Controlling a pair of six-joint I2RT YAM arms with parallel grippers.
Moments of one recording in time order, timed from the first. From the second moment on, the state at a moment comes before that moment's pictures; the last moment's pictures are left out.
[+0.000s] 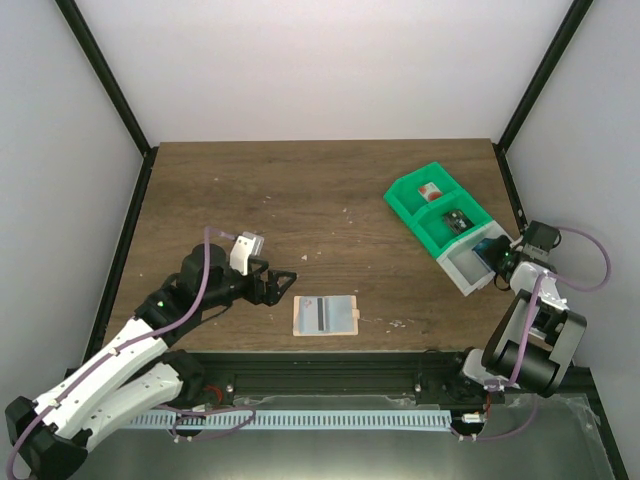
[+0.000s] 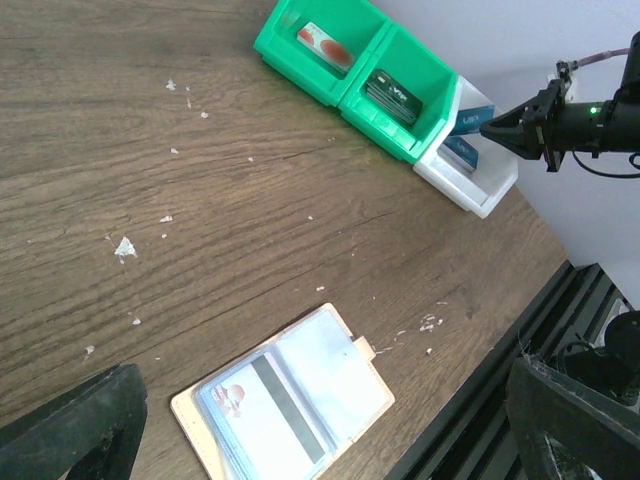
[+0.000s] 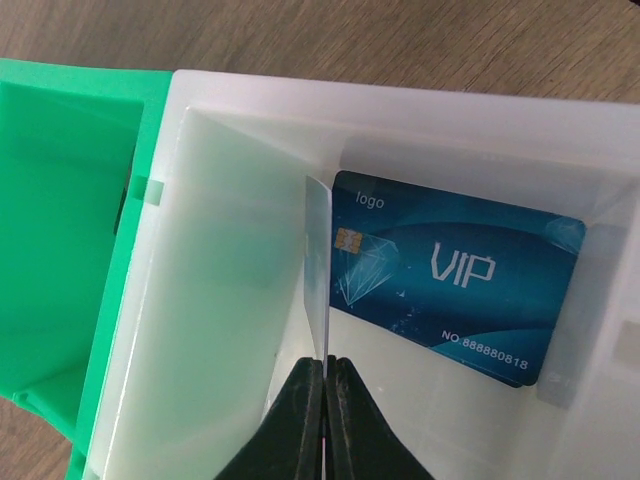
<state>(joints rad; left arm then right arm) -0.68 0.74 0.65 -0.38 0.25 -0.44 -0.52 1.33 0.68 -0.23 -0.32 0.46</state>
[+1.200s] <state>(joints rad) -0.68 0.76 0.65 -0.38 0.26 -0.44 -0.53 1.36 0.71 -0.24 -0.21 0.52</state>
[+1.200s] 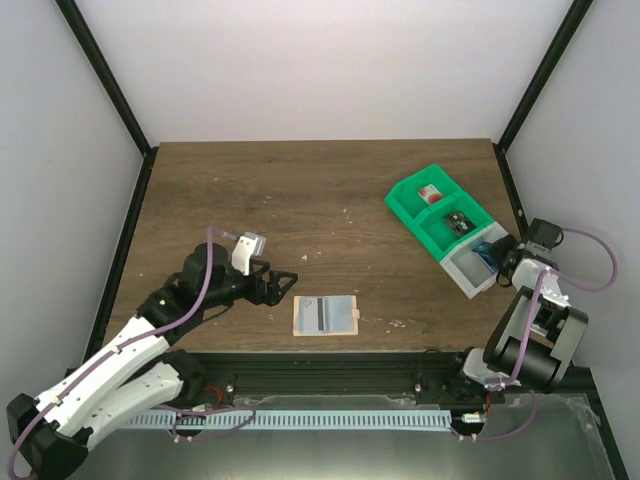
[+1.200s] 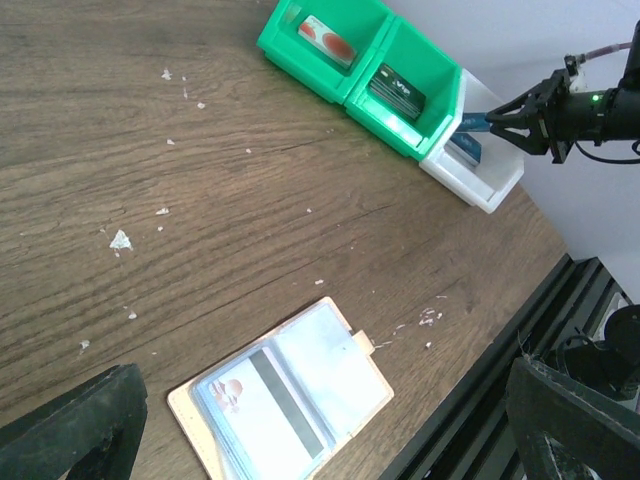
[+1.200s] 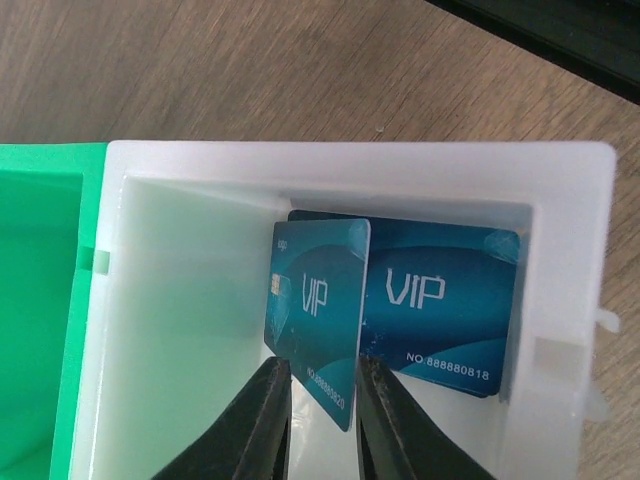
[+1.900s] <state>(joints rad) -0.68 0.77 0.65 -0.38 0.26 -0.44 -0.51 1.23 0.71 -0.31 -0.27 0.61</state>
